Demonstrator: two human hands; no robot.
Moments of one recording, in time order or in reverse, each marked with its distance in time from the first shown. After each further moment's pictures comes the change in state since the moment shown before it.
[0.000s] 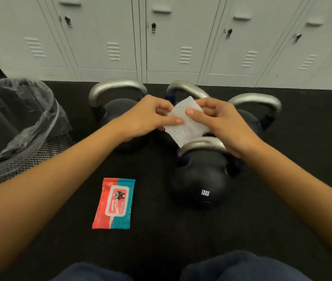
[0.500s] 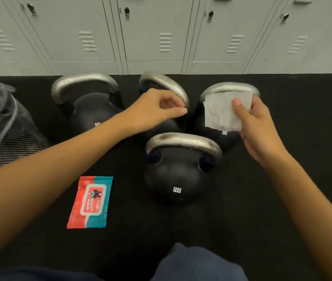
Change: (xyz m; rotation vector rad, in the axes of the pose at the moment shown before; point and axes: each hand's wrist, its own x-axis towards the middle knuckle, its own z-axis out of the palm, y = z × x) left_hand 0.060 0.026 0.070 0.125 0.017 0.056; right_hand -0.027 0.054 -0.120 0.141 0.354 0.060
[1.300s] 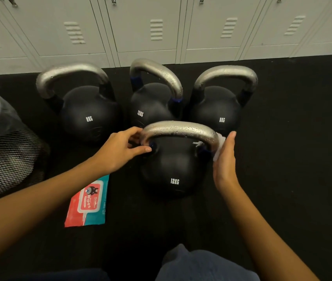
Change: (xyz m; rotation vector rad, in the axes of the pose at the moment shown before) left_hand -0.065 -0.100 0.028 0.159 0.024 -0.119; right_hand -0.052 0.108 0.036 0.234 0.203 0.228
